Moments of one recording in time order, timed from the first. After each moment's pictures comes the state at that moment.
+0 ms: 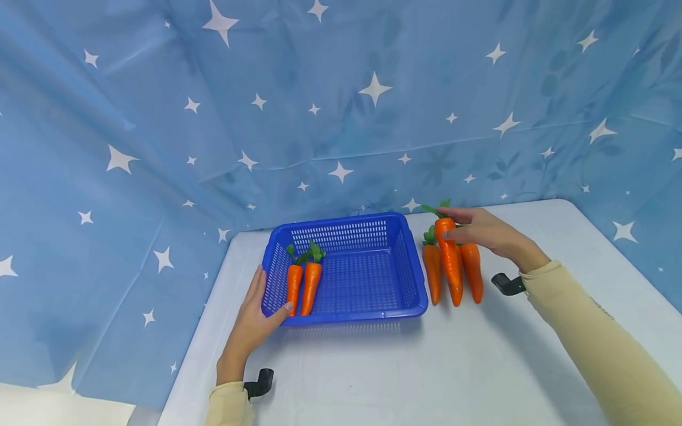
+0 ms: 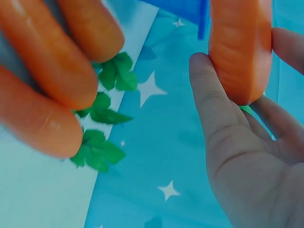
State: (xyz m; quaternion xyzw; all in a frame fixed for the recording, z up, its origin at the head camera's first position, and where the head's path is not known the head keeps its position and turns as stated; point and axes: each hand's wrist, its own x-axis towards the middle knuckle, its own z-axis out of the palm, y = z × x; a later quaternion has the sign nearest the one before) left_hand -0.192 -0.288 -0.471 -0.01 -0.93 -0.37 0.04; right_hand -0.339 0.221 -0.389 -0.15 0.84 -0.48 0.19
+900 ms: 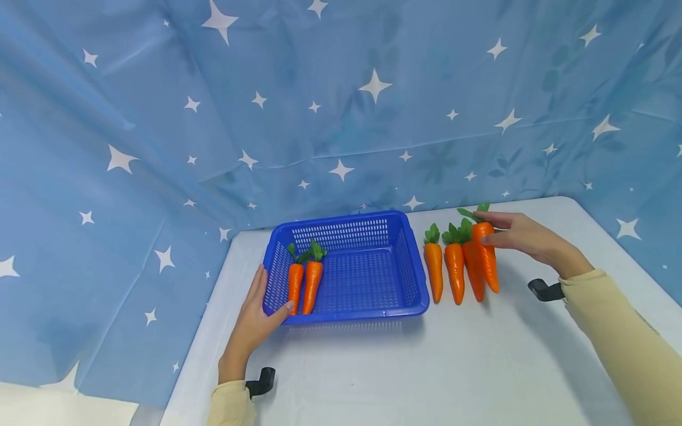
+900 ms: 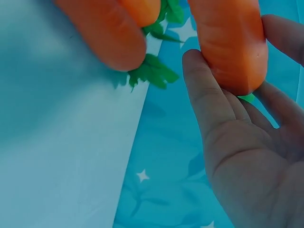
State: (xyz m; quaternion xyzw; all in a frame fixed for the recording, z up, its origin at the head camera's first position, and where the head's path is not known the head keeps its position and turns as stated) left_hand -0.191 -0.289 -0.473 -0.02 -0.93 -0.37 0.04; right_hand -0.336 0.288 -0.413 -0.13 0.87 -0.44 0.18
